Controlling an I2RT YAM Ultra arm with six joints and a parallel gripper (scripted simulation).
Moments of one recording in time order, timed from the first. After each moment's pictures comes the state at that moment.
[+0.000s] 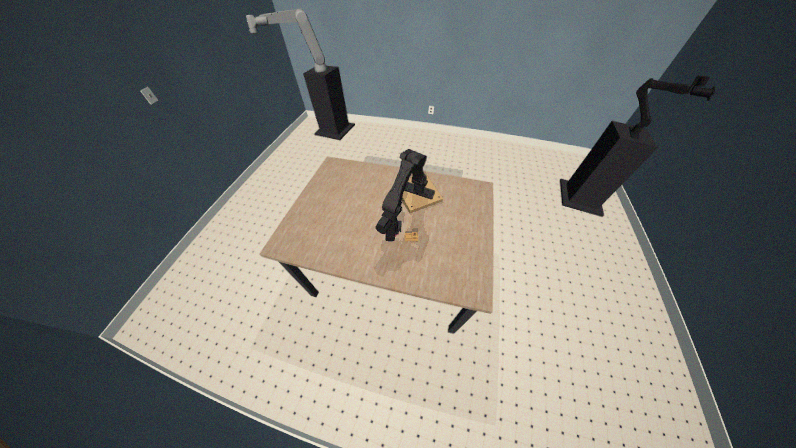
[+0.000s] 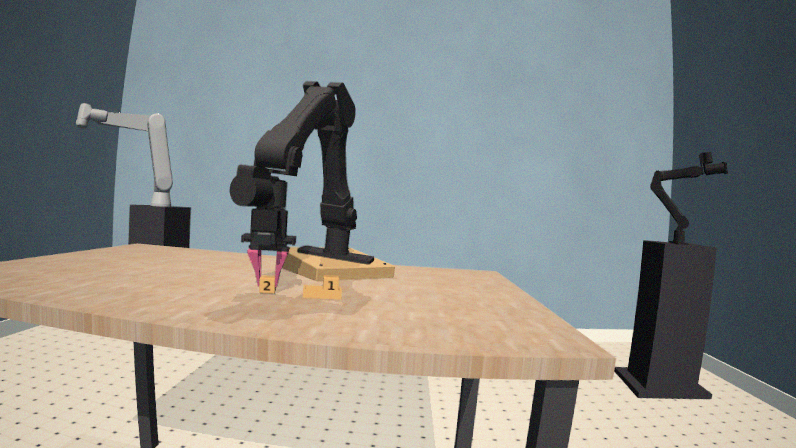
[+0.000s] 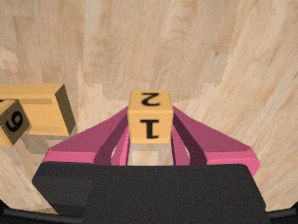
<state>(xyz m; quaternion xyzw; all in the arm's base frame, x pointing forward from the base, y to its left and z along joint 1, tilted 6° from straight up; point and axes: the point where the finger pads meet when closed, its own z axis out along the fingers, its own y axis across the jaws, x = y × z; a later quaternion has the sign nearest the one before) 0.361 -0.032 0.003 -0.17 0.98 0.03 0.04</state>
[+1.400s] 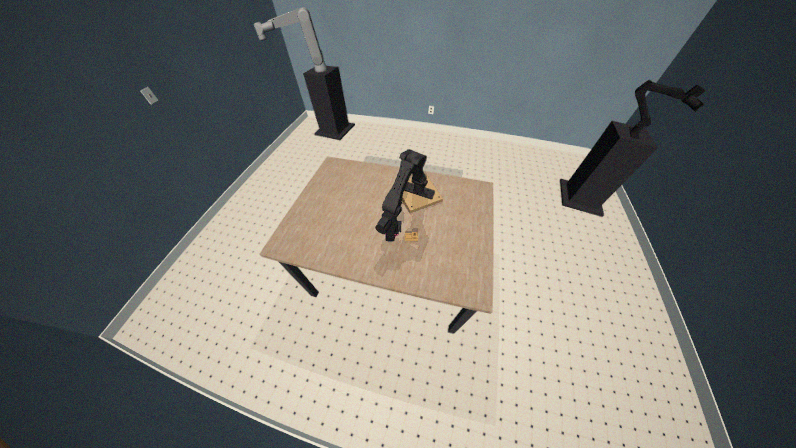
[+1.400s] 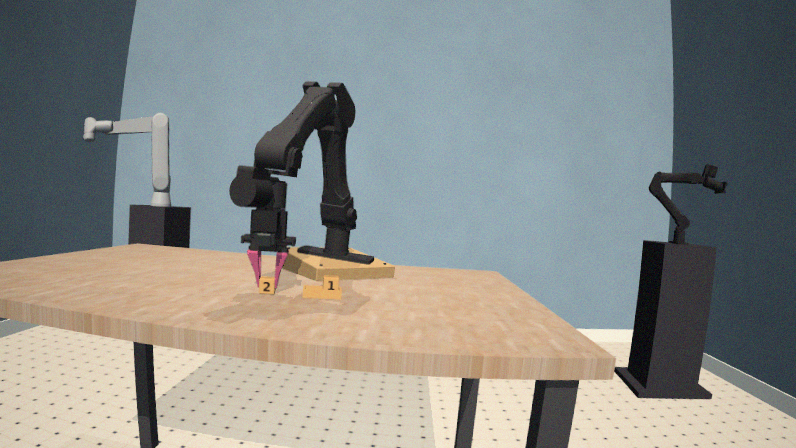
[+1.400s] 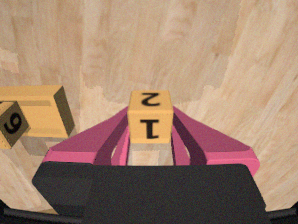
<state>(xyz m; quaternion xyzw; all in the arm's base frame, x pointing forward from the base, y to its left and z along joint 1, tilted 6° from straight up) 0.362 -0.032 0.001 -0.17 0.98 0.03 0.04</state>
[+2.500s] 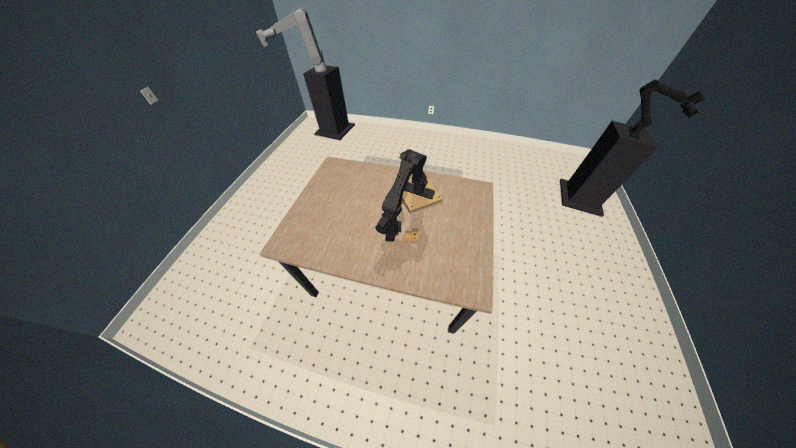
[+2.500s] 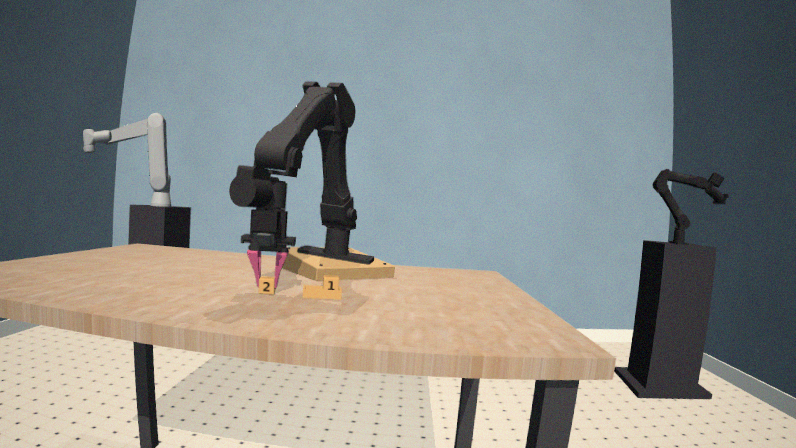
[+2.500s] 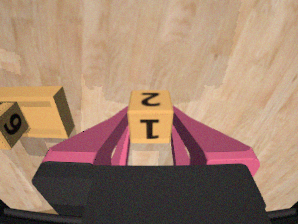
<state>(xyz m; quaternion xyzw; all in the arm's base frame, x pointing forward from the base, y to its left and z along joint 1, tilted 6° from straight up) 0.362 -0.032 0.001 -0.17 0.98 0.03 0.04</state>
